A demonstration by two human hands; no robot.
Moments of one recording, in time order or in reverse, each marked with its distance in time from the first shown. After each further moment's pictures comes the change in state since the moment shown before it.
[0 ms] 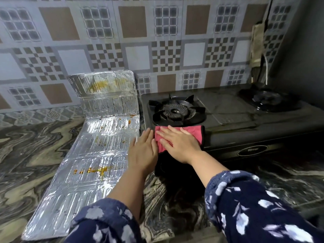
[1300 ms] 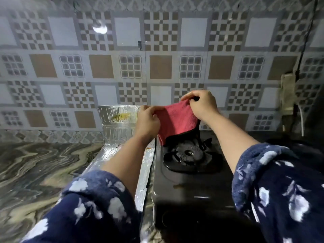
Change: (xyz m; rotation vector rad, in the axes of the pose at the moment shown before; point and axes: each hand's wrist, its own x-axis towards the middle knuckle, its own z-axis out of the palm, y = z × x) left_hand 0.138 0.036 -0.132 -0.609 0.504 -0.089; right_hand 0.127 0.017 -0.181 0.586 0.573 0.044
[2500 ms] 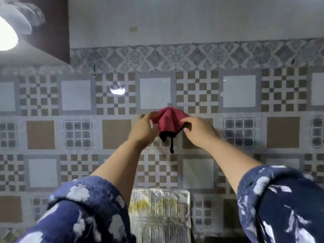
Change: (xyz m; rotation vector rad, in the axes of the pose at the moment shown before) left_hand 0.326 -0.077 -0.072 0.193 -0.001 0.228; right_hand 0.246 -0.065 0.156 -0.322 -0.018 -0.193
